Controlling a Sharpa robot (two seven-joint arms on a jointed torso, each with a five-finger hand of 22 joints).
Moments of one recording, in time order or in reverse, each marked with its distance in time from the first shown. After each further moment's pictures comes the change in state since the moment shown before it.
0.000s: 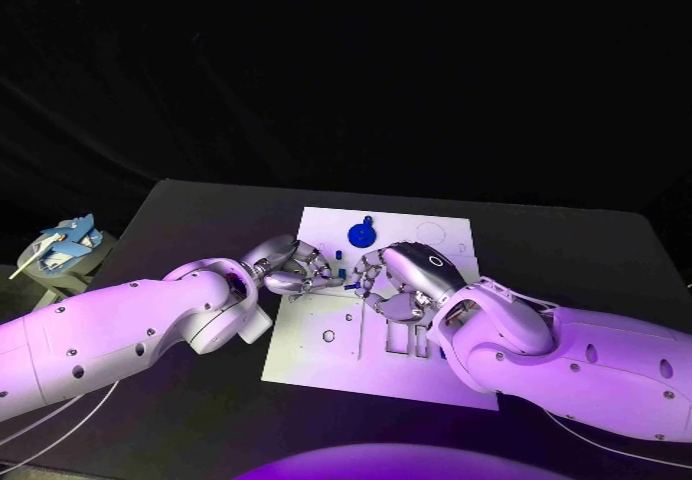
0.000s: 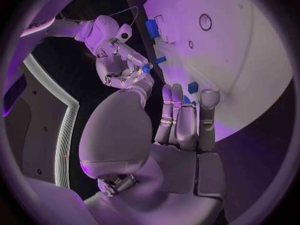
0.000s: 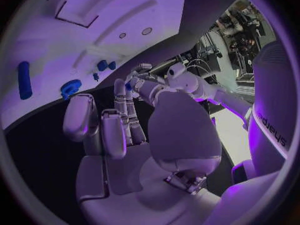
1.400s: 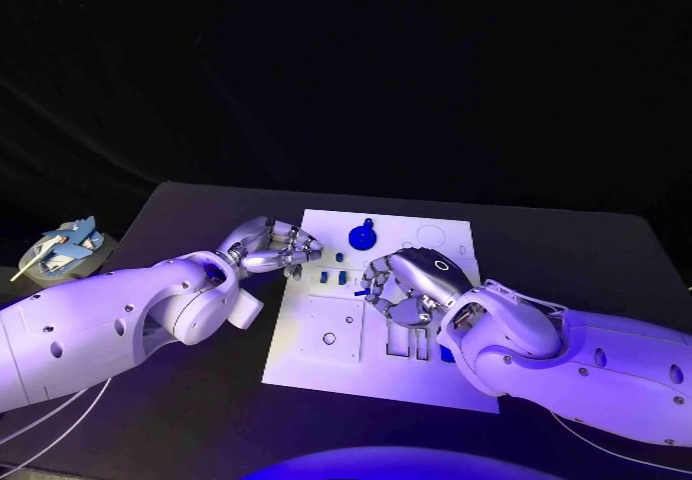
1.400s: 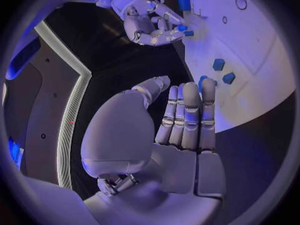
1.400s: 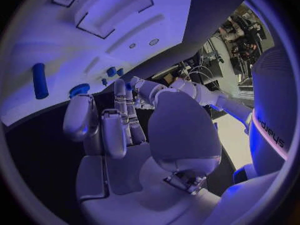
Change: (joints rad) left arm 0.020 -0.040 0.000 -0.044 0.319 0.025 0.232; left_hand 0.016 0.035 0.132 -0.257 0.299 0.044 0.059 -0.274 -0.290 0.027 0.058 -0.306 -0.212 -0.239 0.054 -0.215 -0.563 0.016 -0.198 0.048 -0.163 -0.232; right arm 0.001 -0.026 -0.004 -0.001 -0.025 0.049 -0.019; right_hand 0.000 0.000 -0.003 -0.003 -0.005 -0.001 -0.003 0.004 0.000 -0.003 -0.003 0.000 0.000 0.000 0.000 0.000 -0.001 0.000 0.000 0.000 0.000 0.000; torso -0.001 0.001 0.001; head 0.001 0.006
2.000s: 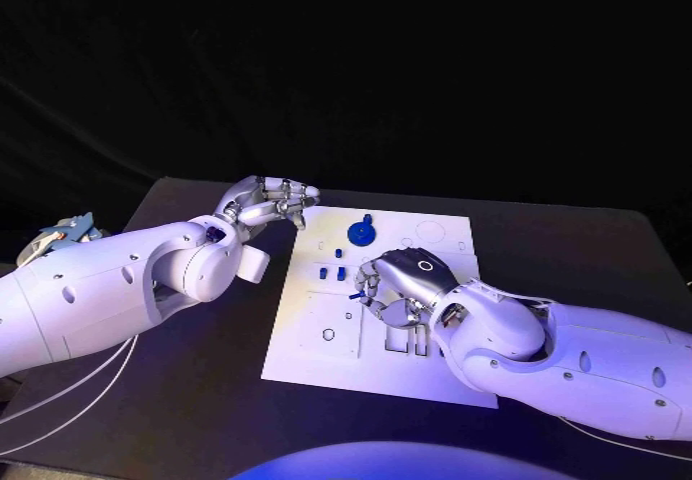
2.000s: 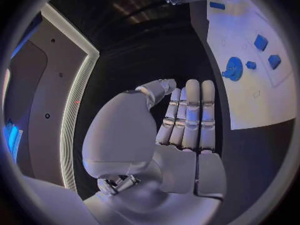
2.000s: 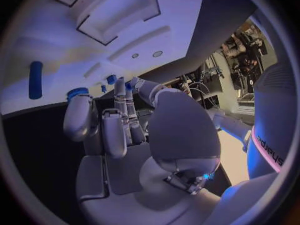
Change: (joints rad) left arm 0.083 0.065 0.003 -0.097 0.259 -0.007 0.083; left_hand 0.038 0.020 0.105 -0.035 0.009 -0.052 0.051 -0.086 -0.074 -0.071 0.054 -0.162 -0.085 -0.124 0.040 -0.128 -0.098 0.000 -0.090 0.032 0.005 0.021; right arm 0.000 0.048 -0.002 -0.011 -0.135 0.099 -0.080; right_hand 0.000 0.000 0.000 0.000 0.000 0.000 0.000 -0.001 0.000 0.000 0.000 0.000 0.000 0.000 0.000 0.000 0.000 0.000 0.000 0.000 0.000 0.000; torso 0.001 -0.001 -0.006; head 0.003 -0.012
